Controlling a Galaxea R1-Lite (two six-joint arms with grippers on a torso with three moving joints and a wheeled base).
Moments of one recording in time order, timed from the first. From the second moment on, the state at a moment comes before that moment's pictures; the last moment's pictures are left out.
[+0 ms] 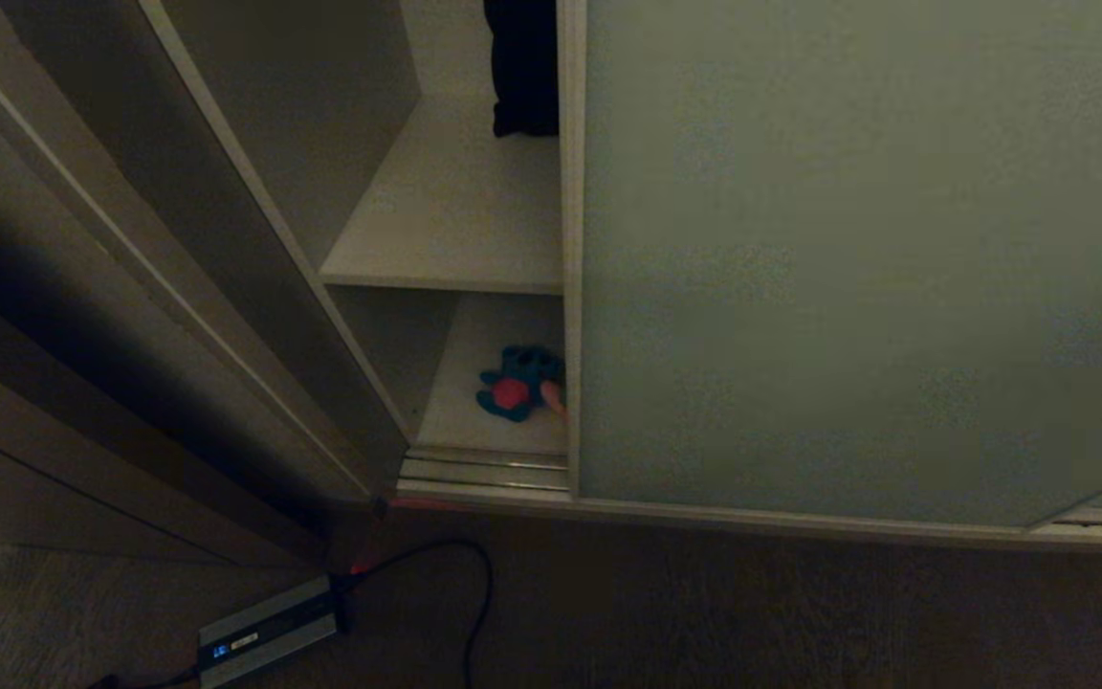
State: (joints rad) left arm 0.00 0.00 0.00 0.01 -0.02 0.11; right arm -1.19 2.03 -1.90 0.01 0.71 0.35
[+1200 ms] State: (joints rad) left arm 0.00 0.00 0.00 0.01 -0.02 0.11; right arm -1.07 1.99 -1.77 -0.04 0.75 0.40
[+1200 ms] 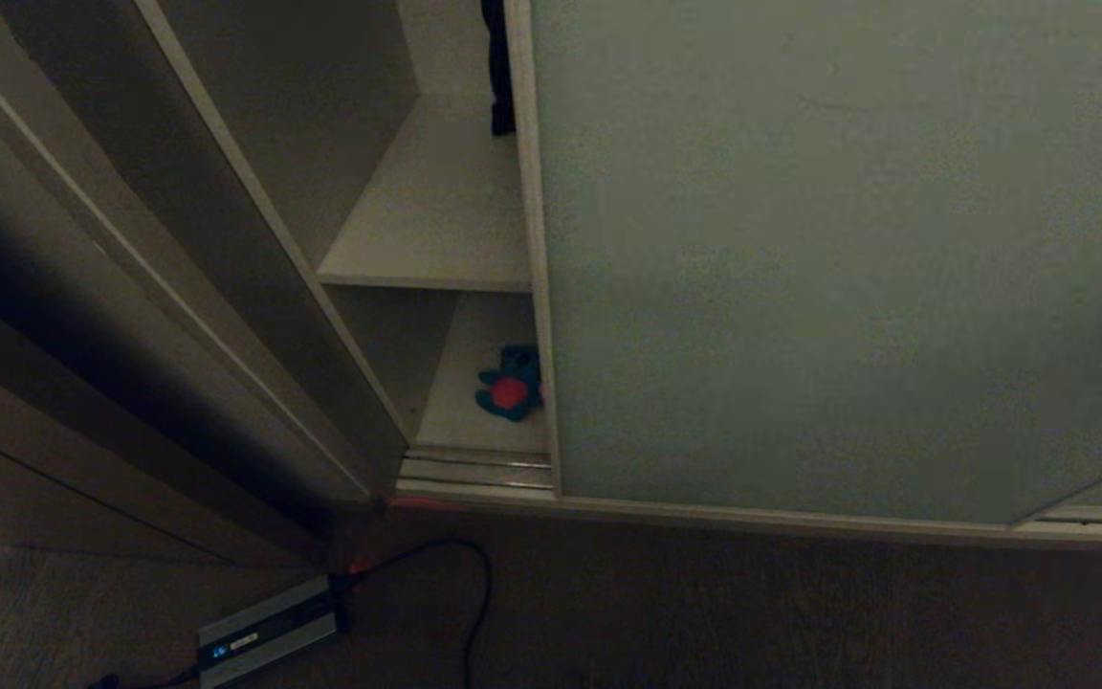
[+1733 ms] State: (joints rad) left arm 0.00 0.00 0.00 0.01 -0.02 0.11; right arm -1.05 1.79 -1.54 -0.04 0.81 0.39
